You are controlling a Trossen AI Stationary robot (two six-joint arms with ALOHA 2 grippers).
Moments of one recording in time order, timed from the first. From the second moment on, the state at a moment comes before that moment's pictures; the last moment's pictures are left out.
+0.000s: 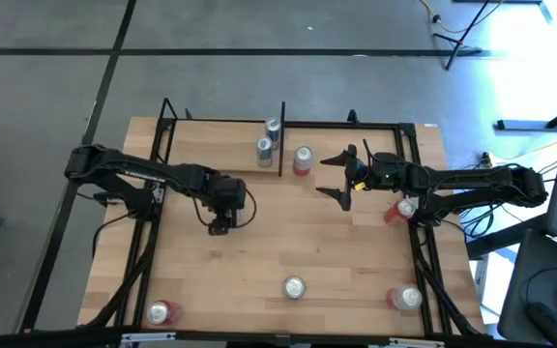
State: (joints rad) left arm -0.01 1.42 0.94 -0.80 0.02 -0.08; right arm -0.14 1.02 0.57 0.21 0.01 -0.06
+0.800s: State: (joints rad) left arm -0.02 1.40 1.13 -0.92 0.01 -0.41; right arm -0.14 1.02 0.57 0.21 -0.02 -0.06
